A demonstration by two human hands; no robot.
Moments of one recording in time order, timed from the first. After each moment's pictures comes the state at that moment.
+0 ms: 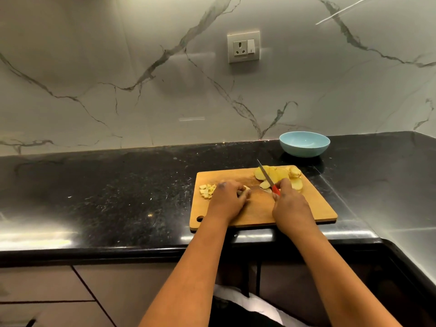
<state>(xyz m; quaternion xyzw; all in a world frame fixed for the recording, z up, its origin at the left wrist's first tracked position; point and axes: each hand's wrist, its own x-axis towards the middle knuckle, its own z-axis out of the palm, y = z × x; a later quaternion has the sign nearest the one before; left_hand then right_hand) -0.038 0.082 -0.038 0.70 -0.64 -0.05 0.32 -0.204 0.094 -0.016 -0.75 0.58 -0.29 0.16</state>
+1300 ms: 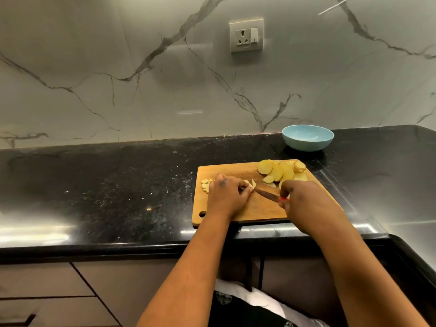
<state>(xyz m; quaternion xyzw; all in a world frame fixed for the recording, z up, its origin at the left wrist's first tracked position) -0.036 0.093 -0.036 0.72 -0.62 -0.01 0.30 -0.216 0.123 0.025 -0.79 0.60 -0.13 0.07</state>
